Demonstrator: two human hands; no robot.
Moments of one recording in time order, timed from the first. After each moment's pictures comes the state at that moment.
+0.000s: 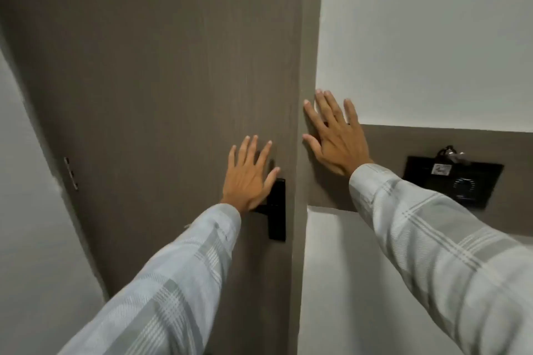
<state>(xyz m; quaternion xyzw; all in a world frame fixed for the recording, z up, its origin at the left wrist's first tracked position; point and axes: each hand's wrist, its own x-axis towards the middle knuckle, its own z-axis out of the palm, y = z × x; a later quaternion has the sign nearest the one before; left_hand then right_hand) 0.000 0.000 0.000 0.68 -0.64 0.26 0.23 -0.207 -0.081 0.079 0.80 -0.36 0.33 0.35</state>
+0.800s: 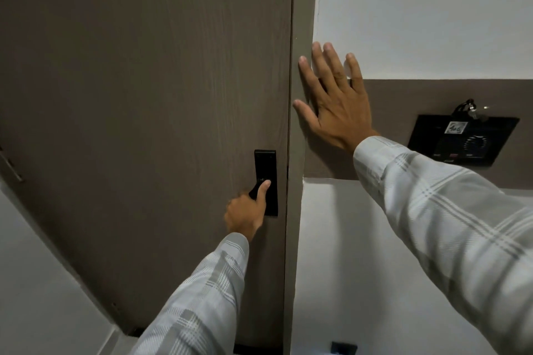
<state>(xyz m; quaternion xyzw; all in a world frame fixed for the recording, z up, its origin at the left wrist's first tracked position) -0.014 -0.020 -0.127 0.84 -0.45 -0.10 0.28 -0.196 -0.105 0.060 0.75 -0.37 0.35 0.42</state>
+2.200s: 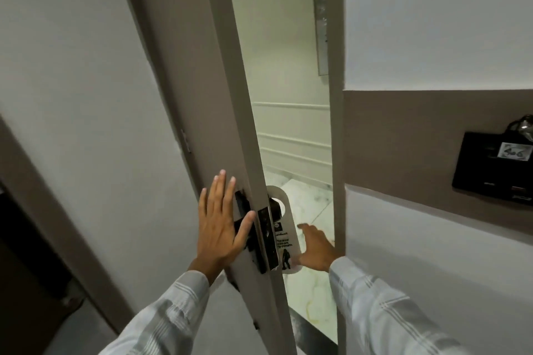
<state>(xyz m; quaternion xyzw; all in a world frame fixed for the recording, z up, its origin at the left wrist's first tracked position) -0.048 0.175 -0.090 0.76 -0.48 0.31 0.30 -0.169 -0.017 -0.172 0.89 -0.27 0.04 -0.35</state>
